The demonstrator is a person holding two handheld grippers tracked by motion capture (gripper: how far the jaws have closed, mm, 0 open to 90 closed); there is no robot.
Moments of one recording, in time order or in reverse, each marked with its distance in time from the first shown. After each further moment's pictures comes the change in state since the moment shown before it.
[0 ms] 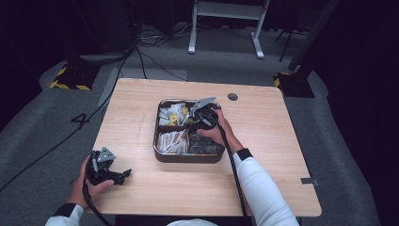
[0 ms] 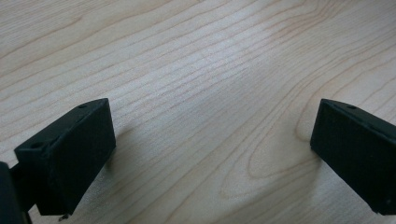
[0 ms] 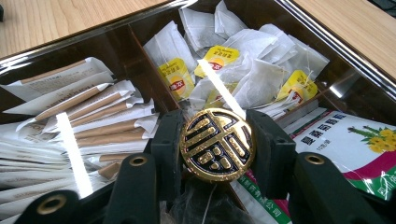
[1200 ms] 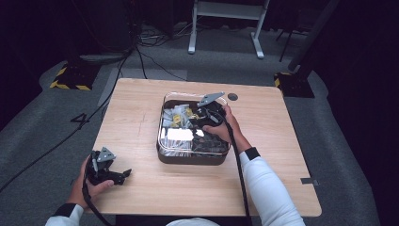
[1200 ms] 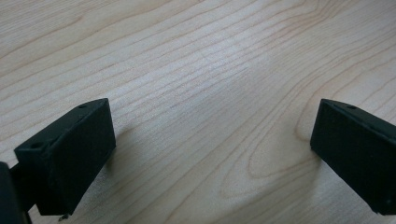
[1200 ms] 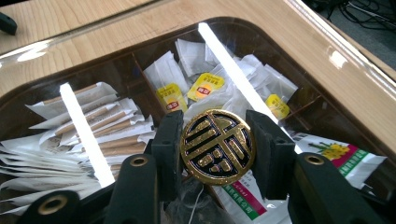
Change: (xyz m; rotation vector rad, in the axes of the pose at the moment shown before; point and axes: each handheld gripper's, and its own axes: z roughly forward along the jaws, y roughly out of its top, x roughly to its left) left arm 0.000 0.000 0.000 0.000 0.001 0.000; right arm -0.001 0.010 -0.038 -0.028 -0.042 -0.009
